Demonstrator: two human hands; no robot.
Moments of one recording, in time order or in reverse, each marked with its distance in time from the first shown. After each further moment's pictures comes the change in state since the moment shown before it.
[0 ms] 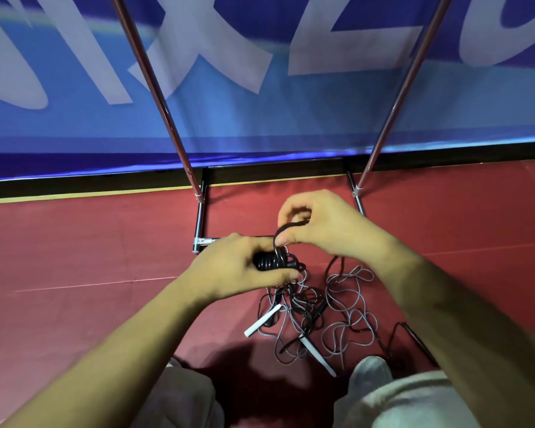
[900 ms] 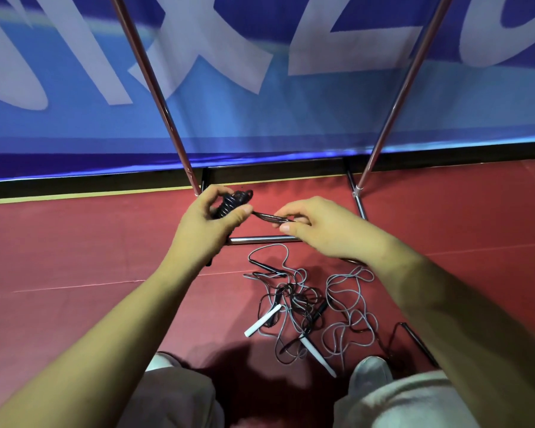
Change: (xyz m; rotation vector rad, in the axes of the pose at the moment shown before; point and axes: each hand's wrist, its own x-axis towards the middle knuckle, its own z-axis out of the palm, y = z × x) left_hand 0.013 -0.014 -0.022 -0.529 0.522 -0.337; right_hand -0.001 0.002 0.001 -0.192 -0.075 0.090
